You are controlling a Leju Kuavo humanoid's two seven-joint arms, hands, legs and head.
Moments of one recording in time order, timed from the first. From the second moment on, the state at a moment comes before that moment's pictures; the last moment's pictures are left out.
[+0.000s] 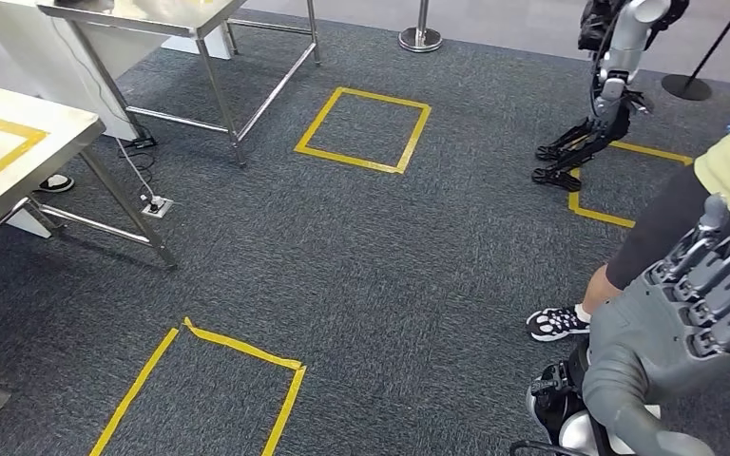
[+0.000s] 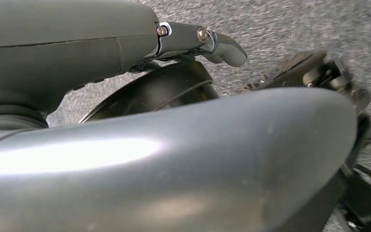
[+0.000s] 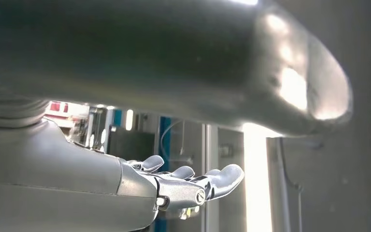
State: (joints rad) left arm -0.14 -0.02 -1.50 -0.13 1.26 -0.03 -0.24; right arm -0.08 -0.11 0.42 -2.18 0.28 -0.64 -0.65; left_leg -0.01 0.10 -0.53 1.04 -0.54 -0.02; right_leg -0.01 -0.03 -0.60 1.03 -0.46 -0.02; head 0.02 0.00
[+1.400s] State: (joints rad) left arm -0.14 -0.01 -1.50 -0.12 1.34 -0.04 -0.25; right arm -0.10 -0.05 0.37 -2.15 0.25 -0.58 -0.65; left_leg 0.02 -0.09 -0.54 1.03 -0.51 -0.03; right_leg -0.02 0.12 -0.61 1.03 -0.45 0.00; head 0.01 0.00
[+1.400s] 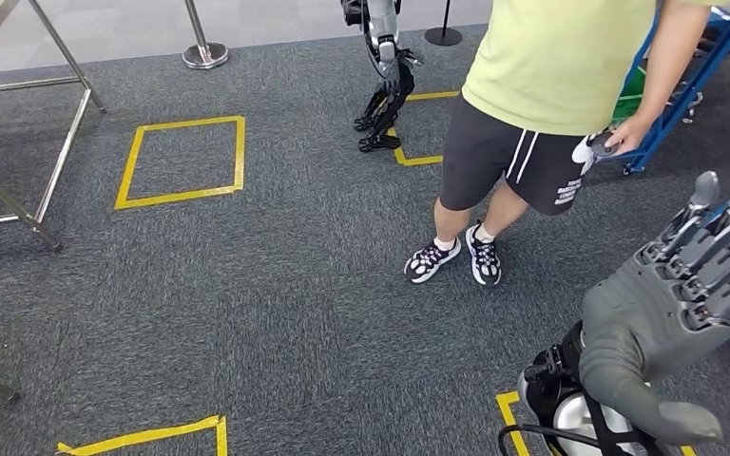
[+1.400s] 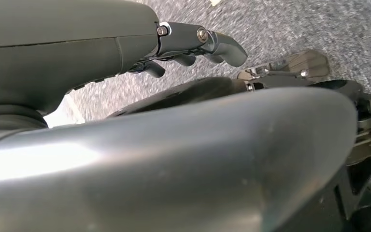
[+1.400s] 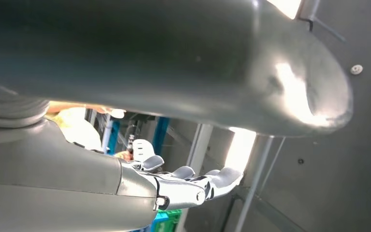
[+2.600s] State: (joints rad) left arm -0.14 -0.01 -1.50 -0.12 1.34 -0.04 -0.25; right arm -0.08 -0.07 0.40 -2.15 0.25 -0.65 -0.65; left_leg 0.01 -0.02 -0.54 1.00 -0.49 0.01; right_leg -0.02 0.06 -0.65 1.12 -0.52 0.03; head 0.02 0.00
